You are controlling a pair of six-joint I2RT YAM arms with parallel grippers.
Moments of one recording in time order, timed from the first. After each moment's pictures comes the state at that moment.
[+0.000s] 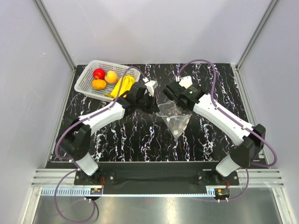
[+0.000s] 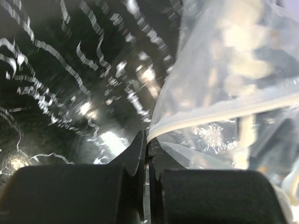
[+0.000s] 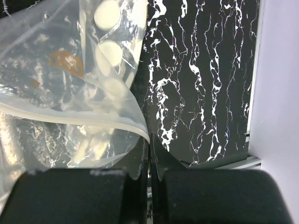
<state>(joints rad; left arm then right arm) -0.65 1.62 1.17 -0.18 0.32 -0.39 0.77 1.57 1.60 -1.31 0.69 0.56</state>
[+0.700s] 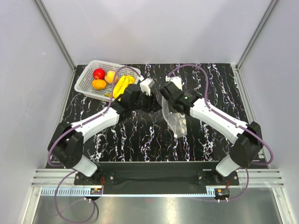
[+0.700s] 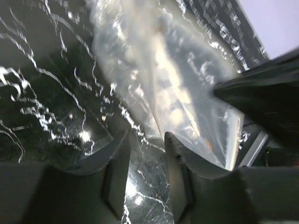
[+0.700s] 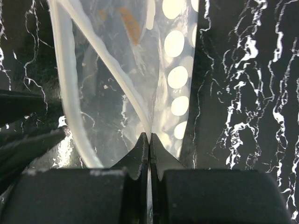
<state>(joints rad) -0.64 1.54 1.05 0.00 0.32 -0.39 0.77 1.57 1.42 -0.83 0.49 0.46</state>
